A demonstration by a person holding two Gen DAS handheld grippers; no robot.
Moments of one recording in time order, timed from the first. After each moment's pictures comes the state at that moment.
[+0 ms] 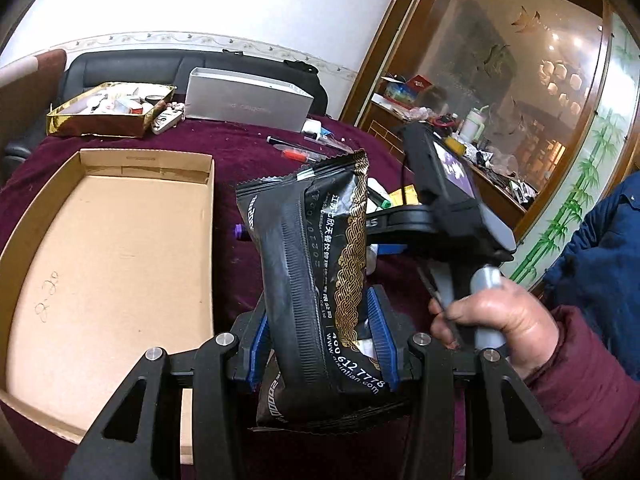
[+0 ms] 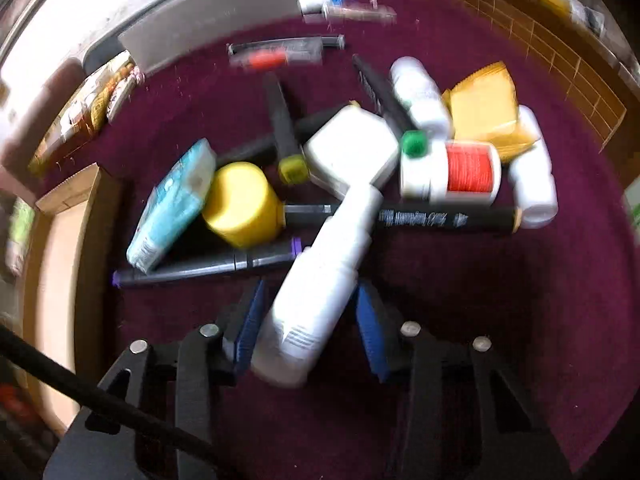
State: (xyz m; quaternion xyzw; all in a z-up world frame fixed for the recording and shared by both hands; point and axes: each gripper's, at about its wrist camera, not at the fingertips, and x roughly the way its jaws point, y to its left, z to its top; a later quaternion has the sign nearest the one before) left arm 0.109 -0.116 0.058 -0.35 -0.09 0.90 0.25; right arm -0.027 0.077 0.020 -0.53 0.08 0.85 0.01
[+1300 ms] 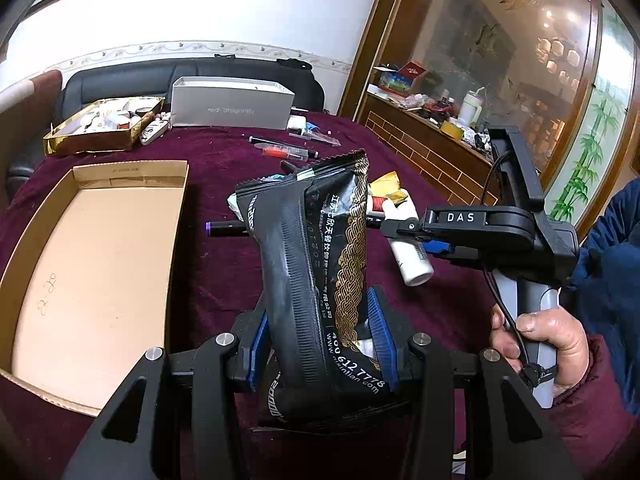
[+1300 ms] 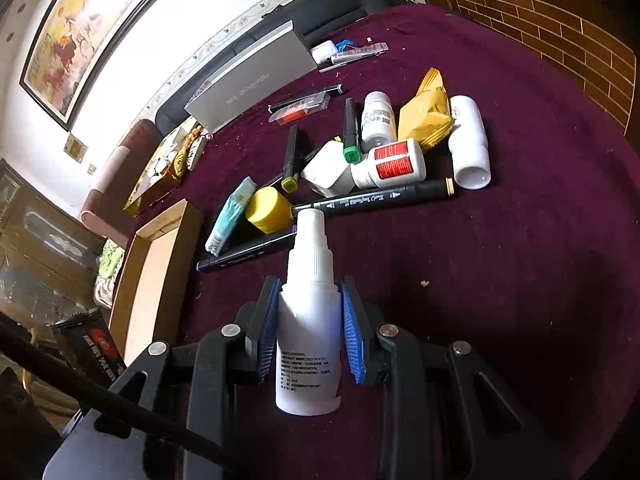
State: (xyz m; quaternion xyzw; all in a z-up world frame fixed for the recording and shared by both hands) left arm 0.135 -0.084 0.075 -0.35 -0.05 0.90 0.24; right arm 0.050 0.157 0.047 -0.45 0.24 0.85 -0.12
